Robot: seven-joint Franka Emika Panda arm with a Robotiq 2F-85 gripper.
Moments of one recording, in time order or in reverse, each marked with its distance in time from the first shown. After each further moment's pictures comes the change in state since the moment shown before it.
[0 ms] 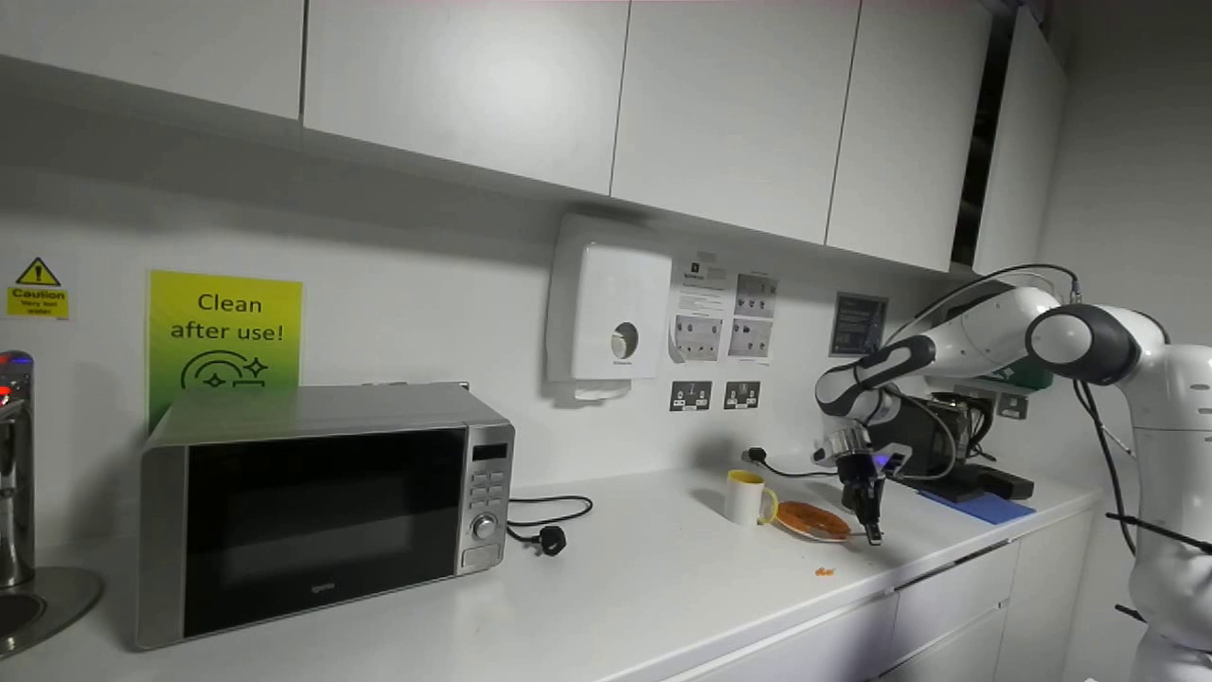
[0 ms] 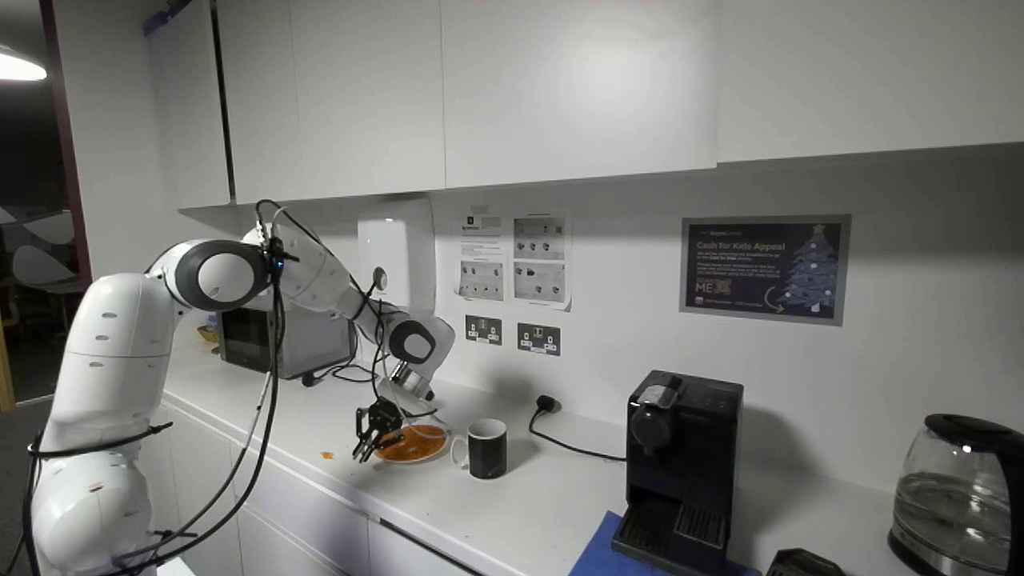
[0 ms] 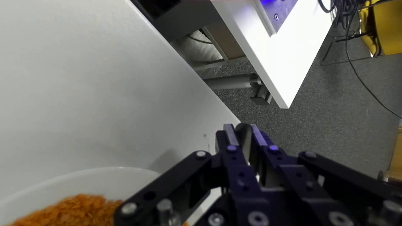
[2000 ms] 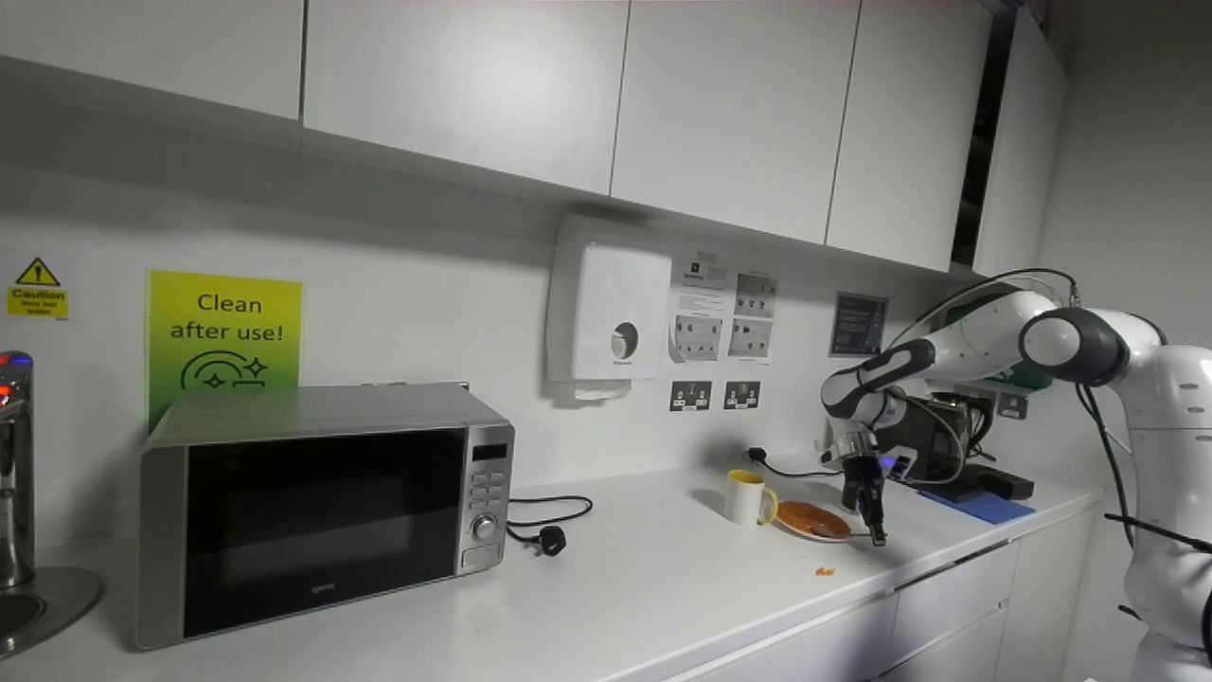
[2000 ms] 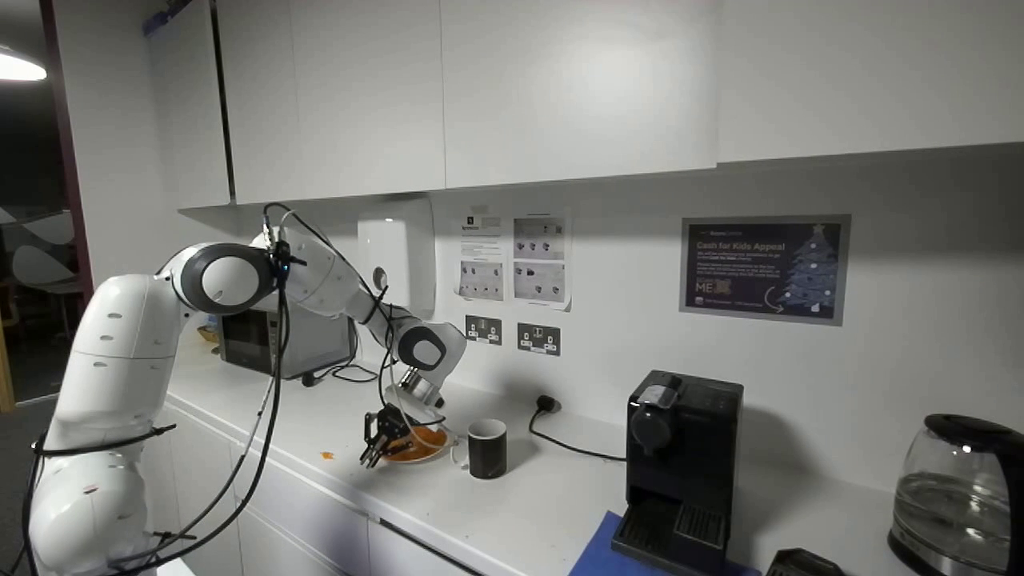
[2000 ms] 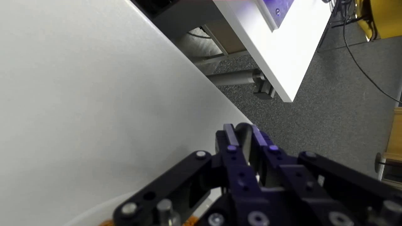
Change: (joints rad) arm -0.046 0.030 -0.011 0.017 0.017 0.000 0.000
